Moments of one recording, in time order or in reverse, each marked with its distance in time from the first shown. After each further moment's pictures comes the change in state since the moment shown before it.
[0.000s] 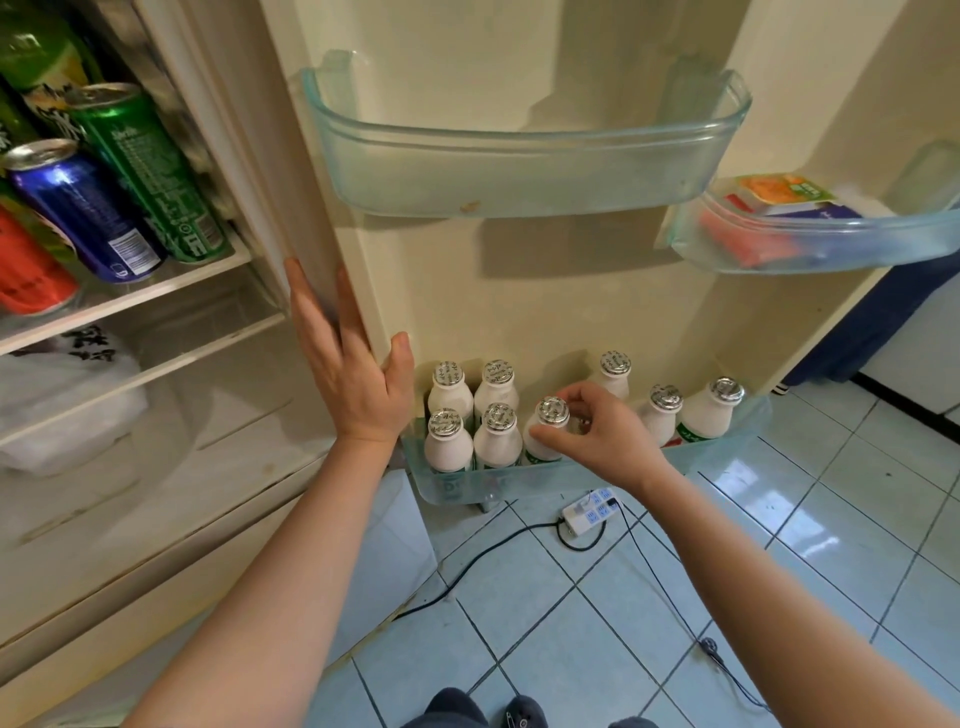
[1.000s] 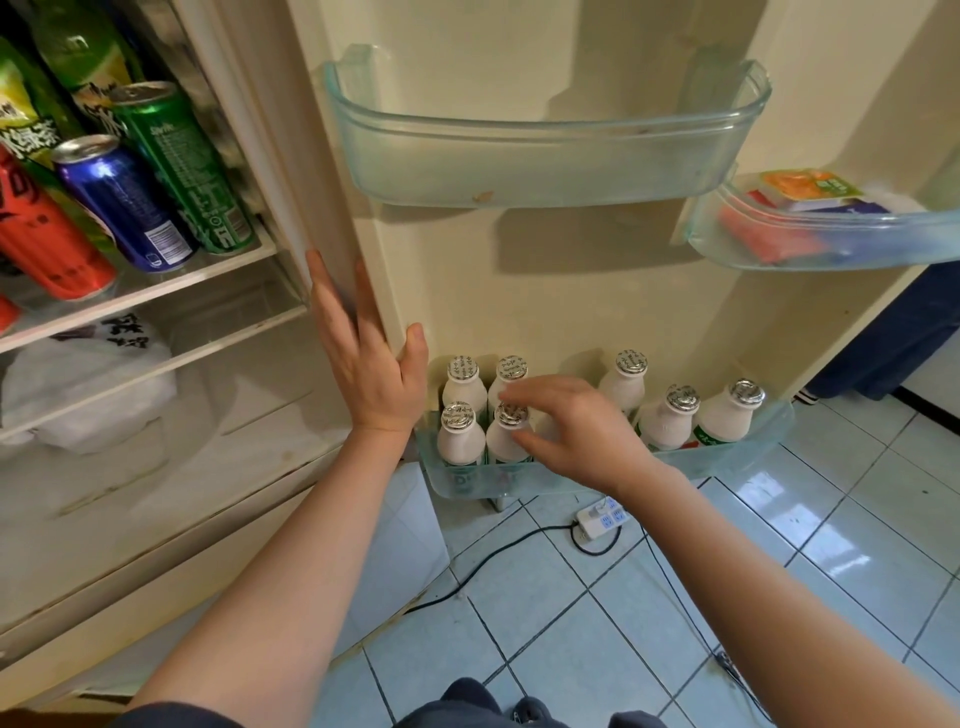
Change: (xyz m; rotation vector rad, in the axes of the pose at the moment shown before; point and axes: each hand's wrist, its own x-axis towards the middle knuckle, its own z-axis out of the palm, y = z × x) left_hand -0.001 0.006 -0.003 0.043 -0.010 -0.043; right_hand -0.001 -0.030 0.012 -0.363 -0.052 -0.546
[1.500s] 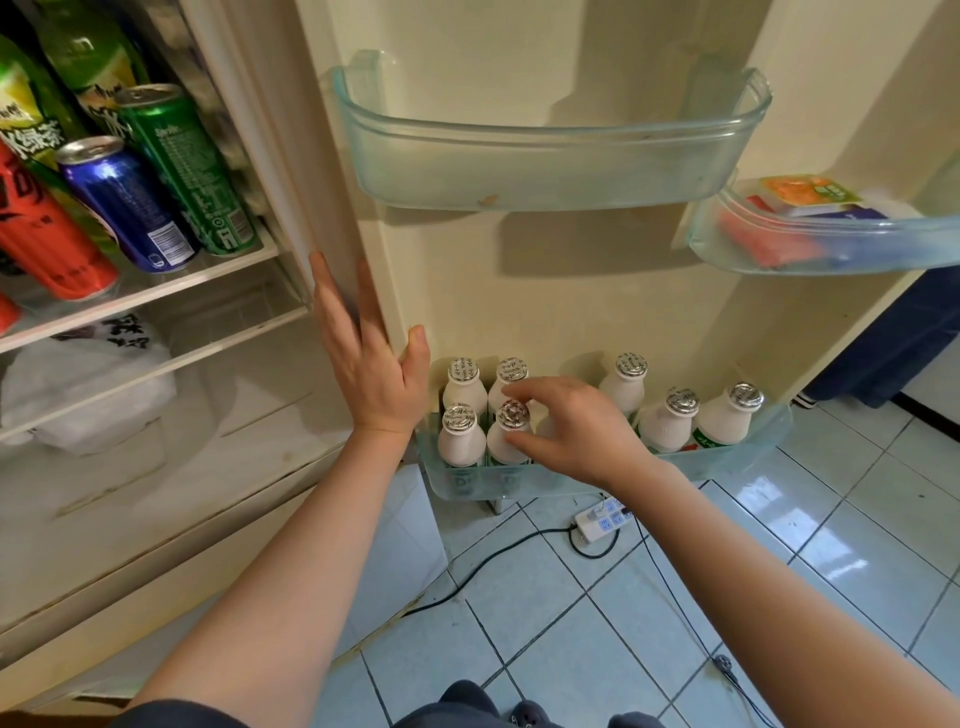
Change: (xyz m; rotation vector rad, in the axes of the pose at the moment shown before) left_hand 0.001 0.003 -0.003 0.019 -0.017 -0.017; right_hand 0.006 0.000 0.002 -0.002 0.001 0.050
